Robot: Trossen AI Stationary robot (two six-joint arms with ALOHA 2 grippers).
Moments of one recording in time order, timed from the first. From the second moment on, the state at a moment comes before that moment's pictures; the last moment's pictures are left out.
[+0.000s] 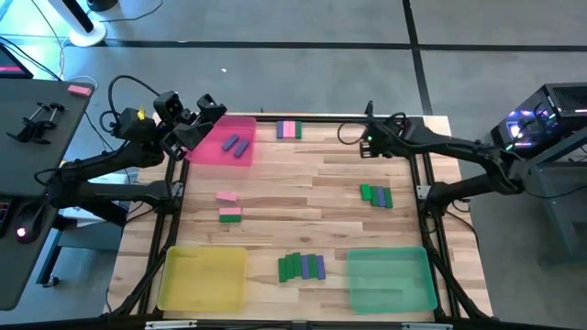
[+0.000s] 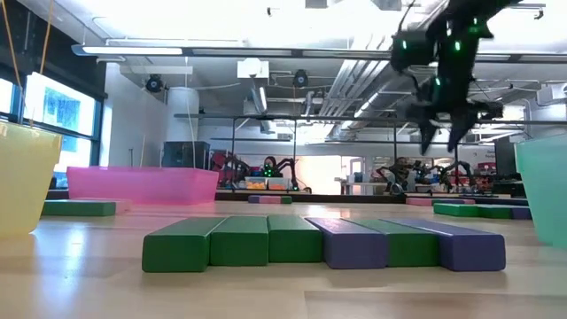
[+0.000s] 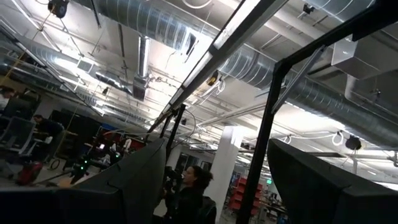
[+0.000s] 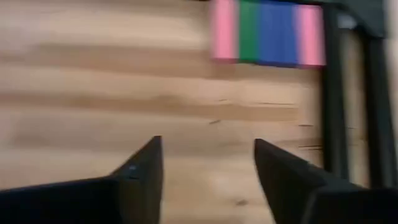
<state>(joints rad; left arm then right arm) 0.38 0.85 0.83 0.68 0.38 -0.64 -0.54 1.27 0.86 -0.93 0.47 0.93</state>
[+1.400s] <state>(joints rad) 0.38 0.85 0.83 0.60 0.30 -0.66 -0.88 1.57 0.71 -0.31 0.71 1.10</state>
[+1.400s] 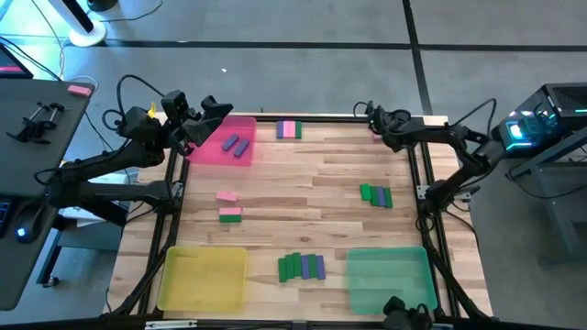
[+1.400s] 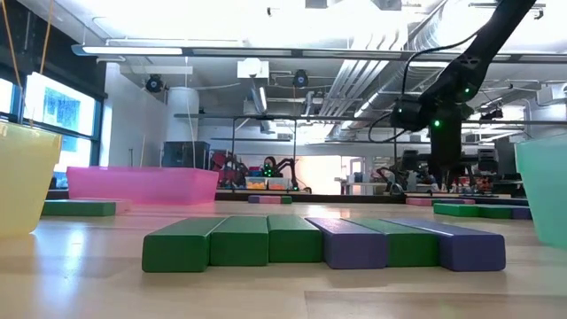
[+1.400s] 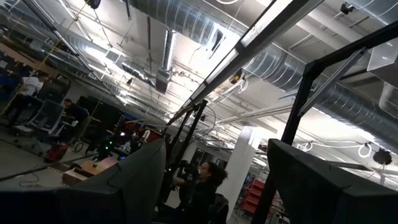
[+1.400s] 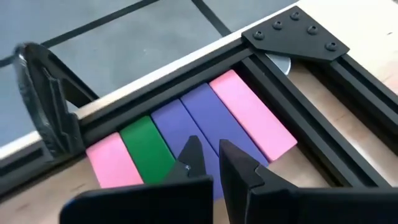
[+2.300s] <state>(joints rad) 0.38 0.85 0.83 0.60 0.31 -0.62 -0.91 1.62 0.79 -0.48 0.46 1.21</state>
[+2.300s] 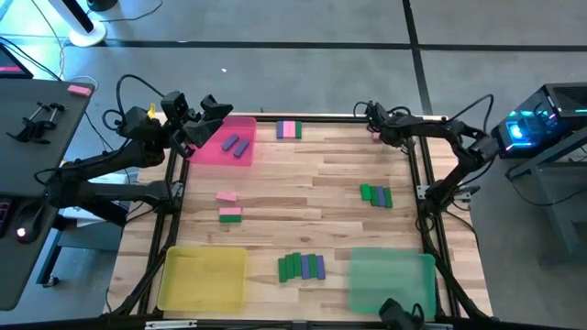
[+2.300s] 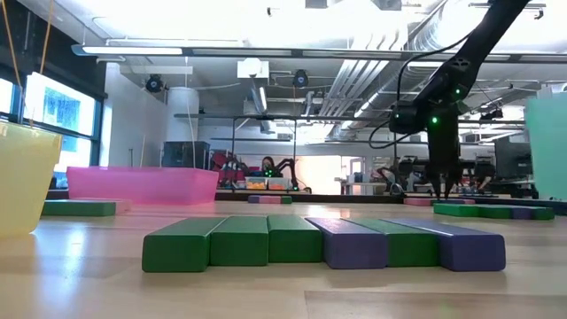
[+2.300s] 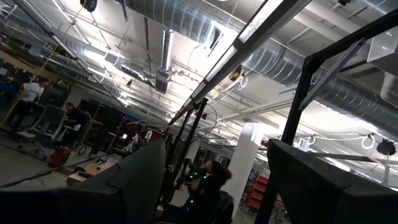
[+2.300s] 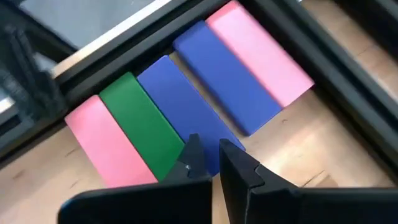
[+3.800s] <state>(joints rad) 0.38 0.85 0.83 0.64 0.31 -0.62 -0.60 1.55 0.77 -0.57 0.21 1.18</state>
